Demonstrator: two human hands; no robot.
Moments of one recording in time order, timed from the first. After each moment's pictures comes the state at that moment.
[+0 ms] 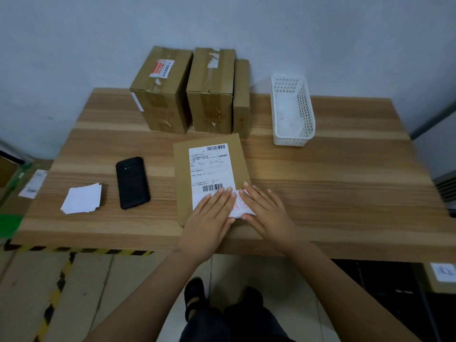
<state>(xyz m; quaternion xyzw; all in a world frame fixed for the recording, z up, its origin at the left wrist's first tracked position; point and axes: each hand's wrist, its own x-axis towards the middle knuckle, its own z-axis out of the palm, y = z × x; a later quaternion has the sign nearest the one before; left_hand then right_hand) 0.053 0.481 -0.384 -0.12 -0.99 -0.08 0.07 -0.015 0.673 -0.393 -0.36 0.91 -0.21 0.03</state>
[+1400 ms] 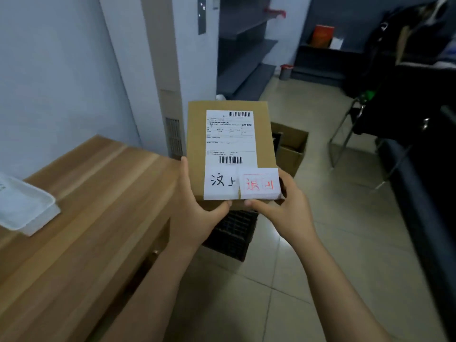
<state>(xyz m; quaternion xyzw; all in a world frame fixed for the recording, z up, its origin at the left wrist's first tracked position) 0.175 0.773 -0.226 -0.41 -0.71 -0.57 -0.07 0.328 0.880 -0.209 0.36 0.74 -0.44 -0.36</state>
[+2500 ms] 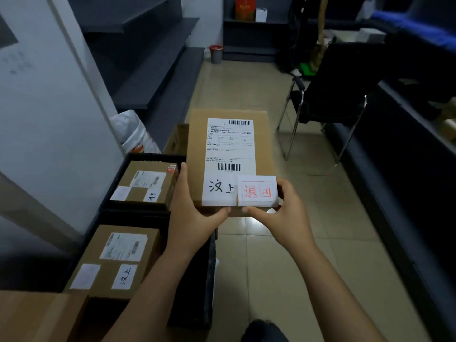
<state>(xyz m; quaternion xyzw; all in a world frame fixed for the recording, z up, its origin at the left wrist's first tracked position) 0.156 1.248 -0.244 -0.50 -0.67 -0.51 -0.20 0.336 1.303 -0.237 0.51 0.65 -0.40 -0.40</state>
